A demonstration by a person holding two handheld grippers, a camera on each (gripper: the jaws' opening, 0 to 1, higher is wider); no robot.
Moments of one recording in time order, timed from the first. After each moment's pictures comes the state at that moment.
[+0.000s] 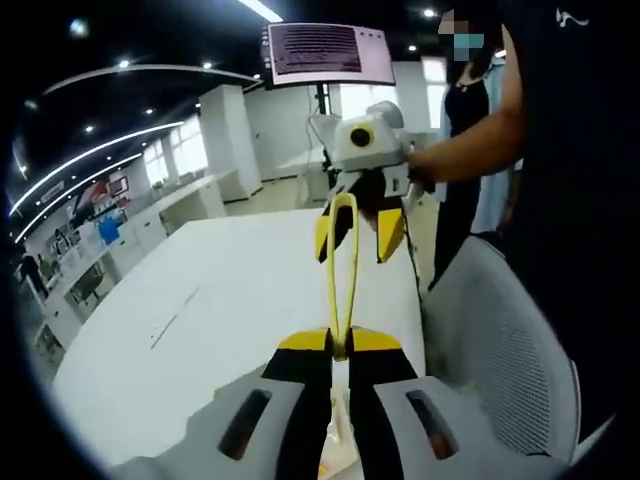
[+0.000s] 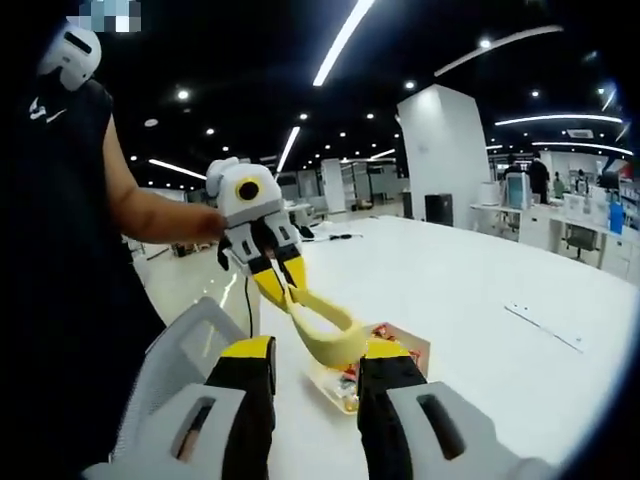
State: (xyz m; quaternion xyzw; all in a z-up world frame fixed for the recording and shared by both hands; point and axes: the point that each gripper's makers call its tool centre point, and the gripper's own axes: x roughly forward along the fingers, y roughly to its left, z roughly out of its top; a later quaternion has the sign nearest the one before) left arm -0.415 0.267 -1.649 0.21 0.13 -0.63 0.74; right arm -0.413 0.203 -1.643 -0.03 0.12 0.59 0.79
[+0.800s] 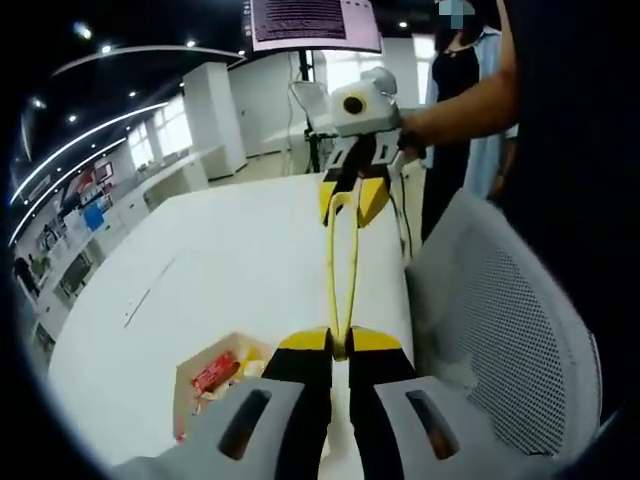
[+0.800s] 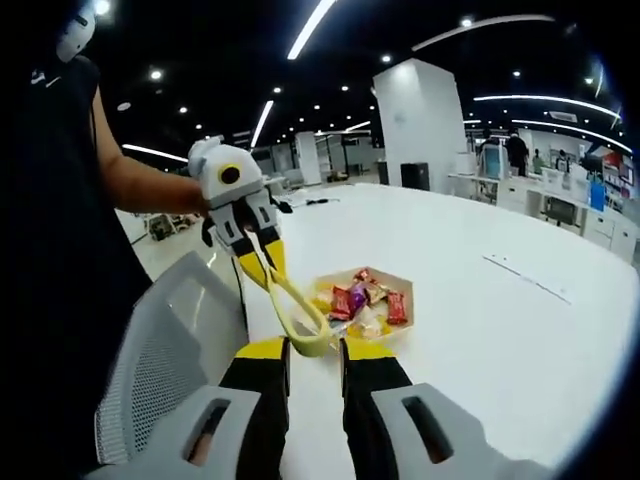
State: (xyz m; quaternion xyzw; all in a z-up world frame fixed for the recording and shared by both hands) left arm -0.431 0.262 -1.717 0.24 0.18 -0.63 0.72; right arm -0.433 0.175 -1.702 -0.06 0.18 0.56 0.80
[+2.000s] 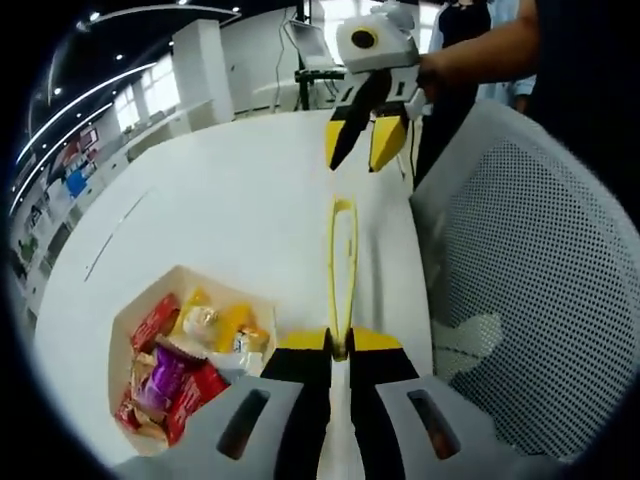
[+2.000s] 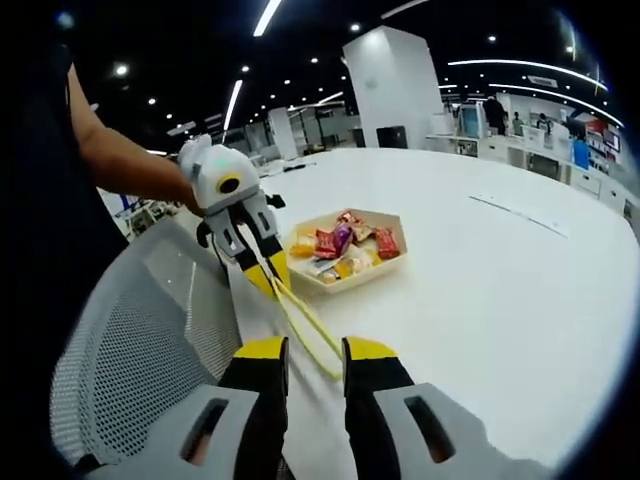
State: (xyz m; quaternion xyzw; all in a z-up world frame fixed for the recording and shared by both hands) left arm -0.431 0.258 -1.826 0.28 0.27 -0.62 0.68; right arm -0.441 0.160 -1.772 -0.05 0.25 0.52 0.81
